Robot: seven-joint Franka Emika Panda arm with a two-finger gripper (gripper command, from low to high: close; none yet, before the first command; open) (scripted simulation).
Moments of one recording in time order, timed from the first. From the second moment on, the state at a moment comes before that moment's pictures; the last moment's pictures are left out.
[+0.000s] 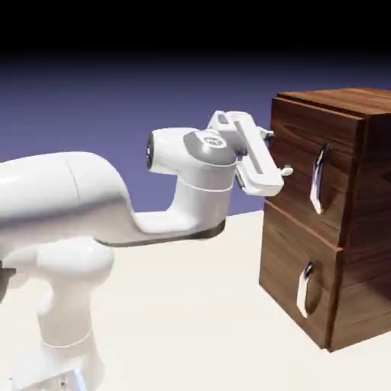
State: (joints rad) arm 0.88 -1.14 -1.05 -2.52 -2.40 2.83 -0.38
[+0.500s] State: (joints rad) arm 1.12 -1.24 -1.29 -2.41 -2.89 2.78 -0.60
